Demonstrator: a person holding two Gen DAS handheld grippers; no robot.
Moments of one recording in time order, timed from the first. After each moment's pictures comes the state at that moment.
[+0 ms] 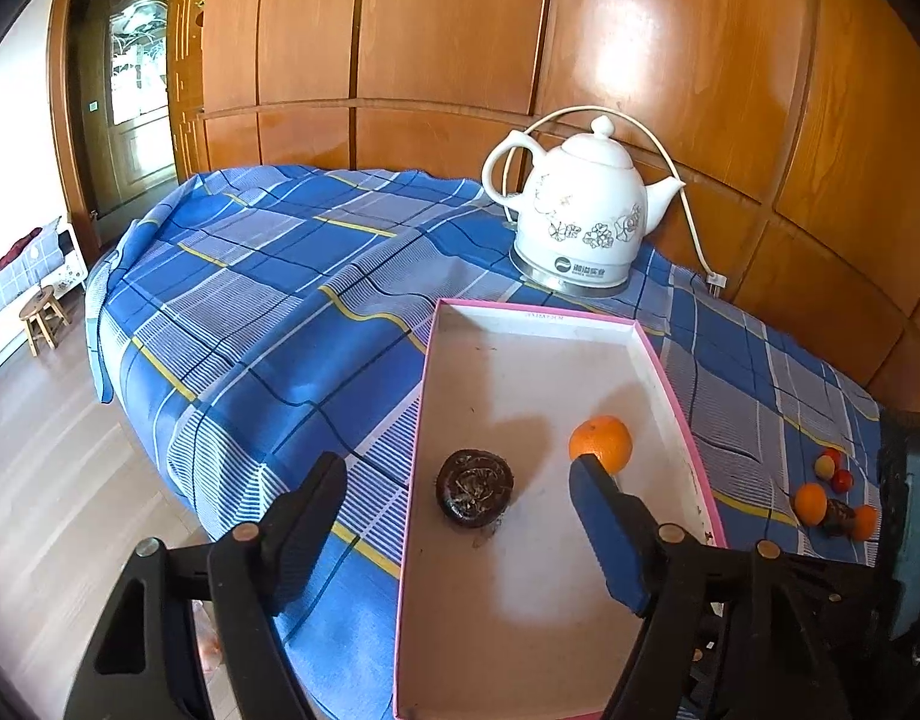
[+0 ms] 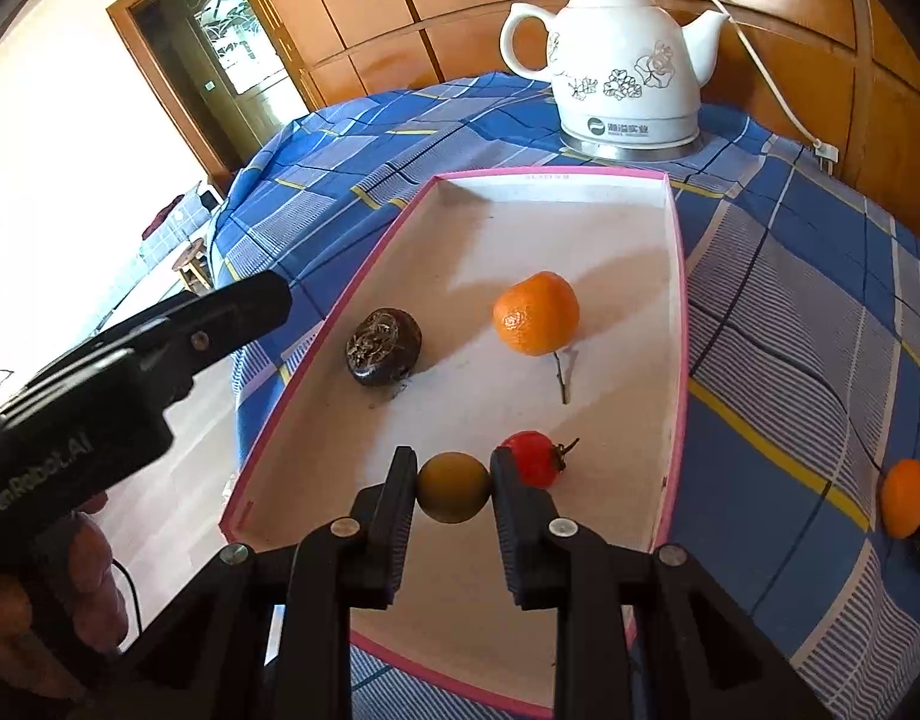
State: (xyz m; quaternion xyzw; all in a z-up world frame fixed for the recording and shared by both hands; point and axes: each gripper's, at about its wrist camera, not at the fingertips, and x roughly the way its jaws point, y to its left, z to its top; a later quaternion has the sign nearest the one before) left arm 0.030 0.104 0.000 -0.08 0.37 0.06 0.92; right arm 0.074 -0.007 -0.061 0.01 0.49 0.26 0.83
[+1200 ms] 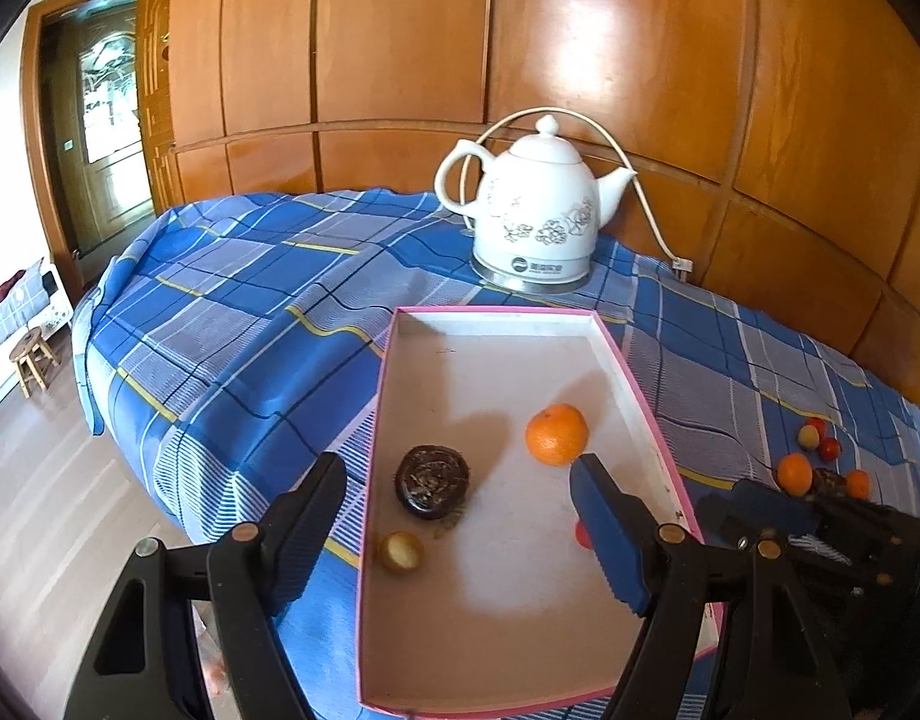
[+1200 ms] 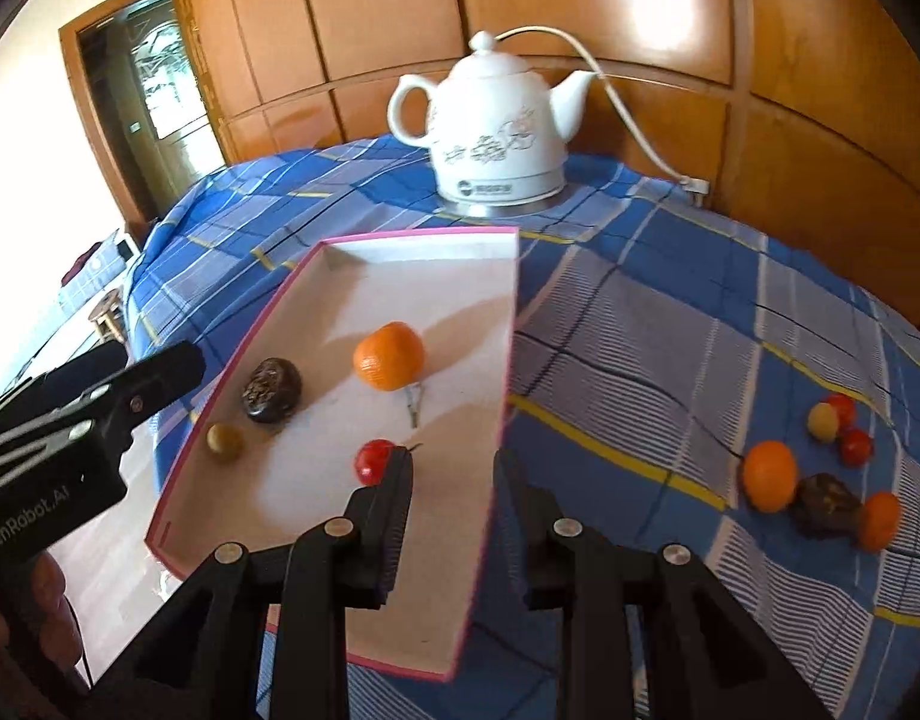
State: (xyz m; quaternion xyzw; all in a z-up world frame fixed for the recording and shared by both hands) left arm 0.019 0.076 0.003 -0.04 0.35 0.03 0.93; right arm 0.056 -0.058 -0.034 0.00 0.43 0.13 0.89
